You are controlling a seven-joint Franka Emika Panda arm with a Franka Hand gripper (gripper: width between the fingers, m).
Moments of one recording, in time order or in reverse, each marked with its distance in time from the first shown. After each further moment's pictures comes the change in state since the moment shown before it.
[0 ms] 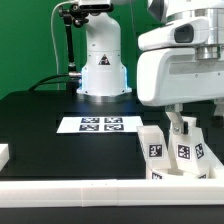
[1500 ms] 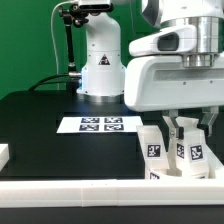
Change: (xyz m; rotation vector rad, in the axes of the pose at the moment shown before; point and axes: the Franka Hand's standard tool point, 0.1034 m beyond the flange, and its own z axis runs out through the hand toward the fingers) arm -0.009 0.006 0.011 -0.005 -0.017 0.406
